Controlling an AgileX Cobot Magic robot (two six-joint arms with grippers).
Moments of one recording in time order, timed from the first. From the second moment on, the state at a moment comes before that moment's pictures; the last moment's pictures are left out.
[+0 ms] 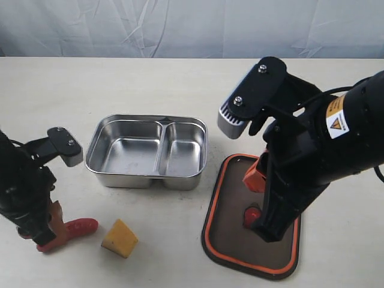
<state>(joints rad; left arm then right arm) -0.28 1.52 -0.70 -0.31 0.89 0.79 0.92 1.18 -0.88 0.13 0.85 -0.36</state>
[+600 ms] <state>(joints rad) -0.34 1.72 -0.71 -0.23 0.72 0.71 0.92 1.18 -0.88 0.13 0.87 -0.36</state>
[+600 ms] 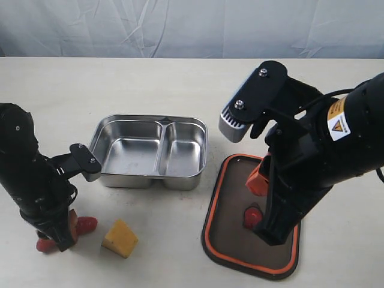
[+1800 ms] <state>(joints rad) -0.34 1.77 -1.11 -0.42 0.64 0.72 0.92 1.18 -0.88 0.11 0.87 -0.34</state>
